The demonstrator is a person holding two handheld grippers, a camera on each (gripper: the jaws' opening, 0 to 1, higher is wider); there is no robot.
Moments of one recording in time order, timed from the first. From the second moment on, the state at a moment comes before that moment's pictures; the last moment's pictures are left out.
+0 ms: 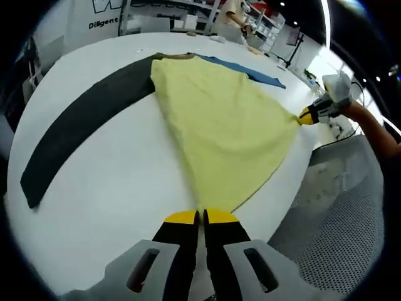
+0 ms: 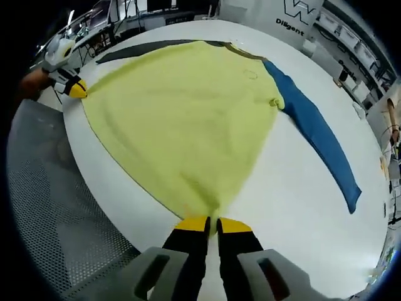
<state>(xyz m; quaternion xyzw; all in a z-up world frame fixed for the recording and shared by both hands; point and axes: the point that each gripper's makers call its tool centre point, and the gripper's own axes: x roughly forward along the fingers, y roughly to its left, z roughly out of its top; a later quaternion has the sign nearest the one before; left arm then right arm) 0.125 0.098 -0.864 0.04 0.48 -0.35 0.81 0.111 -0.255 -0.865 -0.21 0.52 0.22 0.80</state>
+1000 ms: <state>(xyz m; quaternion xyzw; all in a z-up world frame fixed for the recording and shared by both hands) 0.118 0.098 -0.866 0.04 0.48 -0.35 0.80 0.101 -0.257 -0.873 -0.19 0.56 0.22 0.78</state>
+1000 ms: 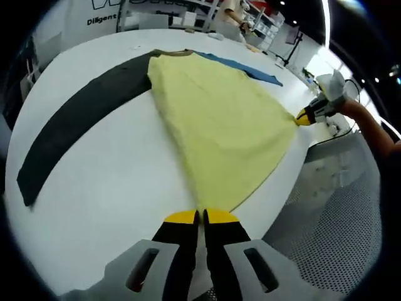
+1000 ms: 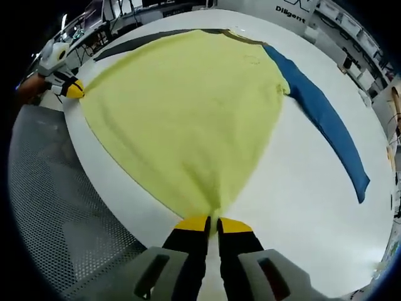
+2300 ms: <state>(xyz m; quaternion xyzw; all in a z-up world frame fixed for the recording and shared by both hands) 0.155 0.065 -0.753 0.00 0.23 -0.28 0.93 0.106 -0.249 -0.858 -0.18 0.52 0.23 0.80</state>
